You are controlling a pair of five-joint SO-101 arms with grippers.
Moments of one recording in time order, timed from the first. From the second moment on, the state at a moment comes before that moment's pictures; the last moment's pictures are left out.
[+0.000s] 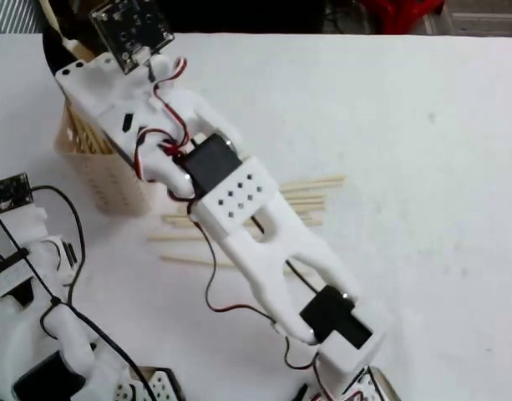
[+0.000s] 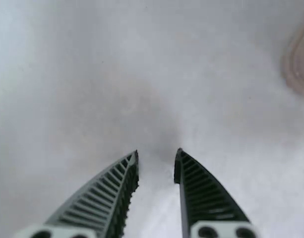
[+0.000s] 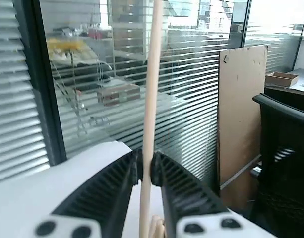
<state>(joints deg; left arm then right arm) -44.2 -22.6 65.2 34.9 -13.1 -48.8 10.7 -33.1 28.5 -1.2</state>
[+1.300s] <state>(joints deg) -44.2 -22.6 65.3 34.9 -13.1 -50.3 -9.5 -31.3 89.2 8.3</state>
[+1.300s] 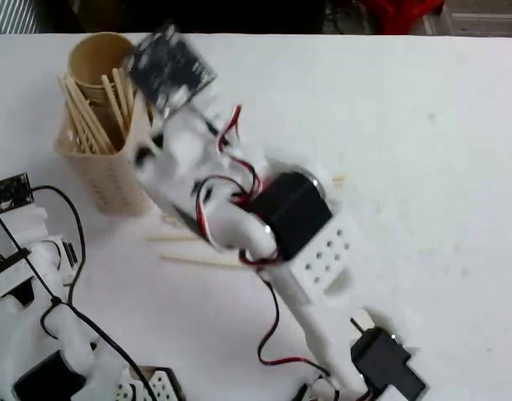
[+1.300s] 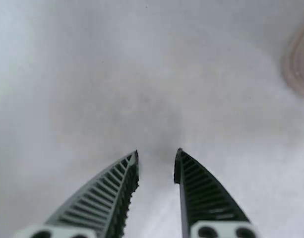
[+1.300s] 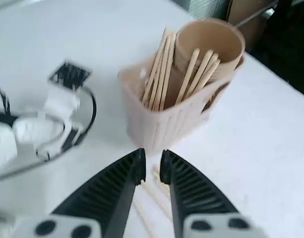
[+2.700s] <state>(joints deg) -44.2 -22.6 65.3 34.9 -13.1 -47.6 -3.4 46.0 39.1 42.6</state>
